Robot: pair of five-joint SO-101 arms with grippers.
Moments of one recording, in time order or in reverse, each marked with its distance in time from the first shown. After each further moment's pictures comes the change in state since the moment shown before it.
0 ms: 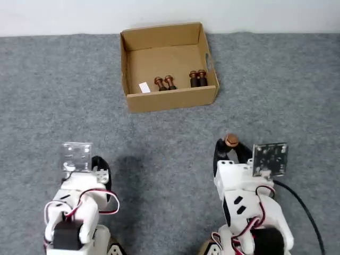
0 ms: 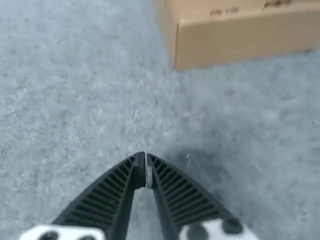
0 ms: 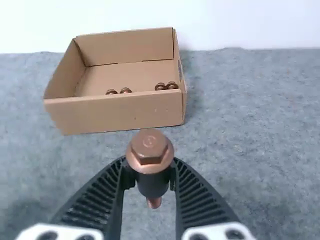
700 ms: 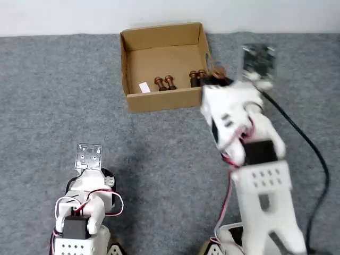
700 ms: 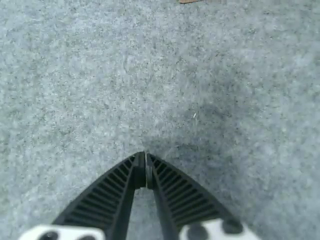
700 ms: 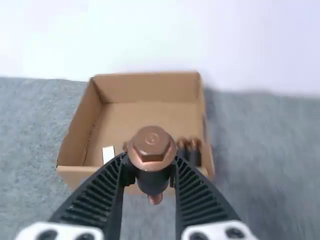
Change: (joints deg) left arm -0.3 0.1 11.1 -1.8 -0.6; right arm -5.1 62.0 -37.3 -25.6 3.7
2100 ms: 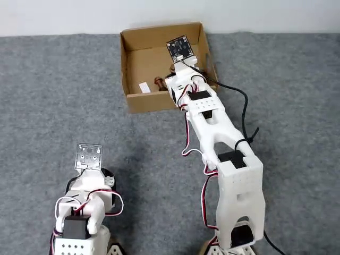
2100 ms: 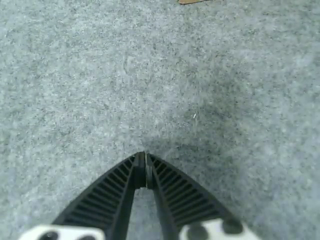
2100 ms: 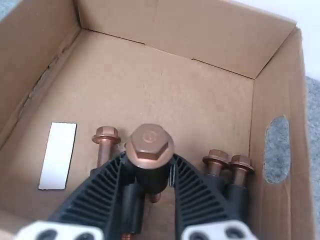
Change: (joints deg) left arm 0.0 0.0 0.0 -0.2 0.0; right arm -3.0 70.3 -36.7 -21.5 12.9
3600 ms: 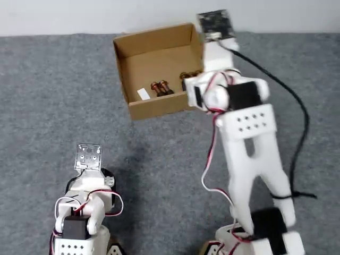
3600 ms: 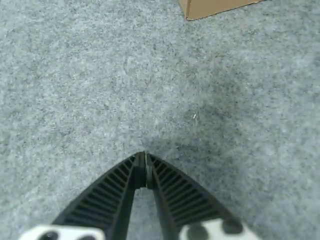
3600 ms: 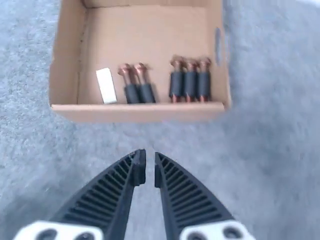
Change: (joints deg) left arm 0.0 0.0 0.0 0.0 0.0; right arm 1.7 -46.5 -1.1 63.8 -12.7
